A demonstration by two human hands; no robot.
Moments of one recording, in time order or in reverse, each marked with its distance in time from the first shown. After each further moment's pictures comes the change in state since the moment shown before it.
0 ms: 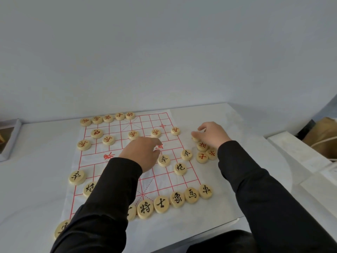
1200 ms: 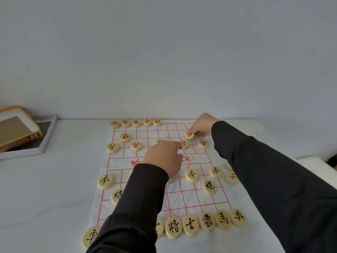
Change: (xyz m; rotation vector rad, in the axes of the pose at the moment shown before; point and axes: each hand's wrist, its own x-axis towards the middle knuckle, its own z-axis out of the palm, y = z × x) left_hand 0.004 -0.015 -0.017 -0.100 0.041 -0.080; right_hand 0.072 -0.113 0.029 -0.044 -0.269 0.025
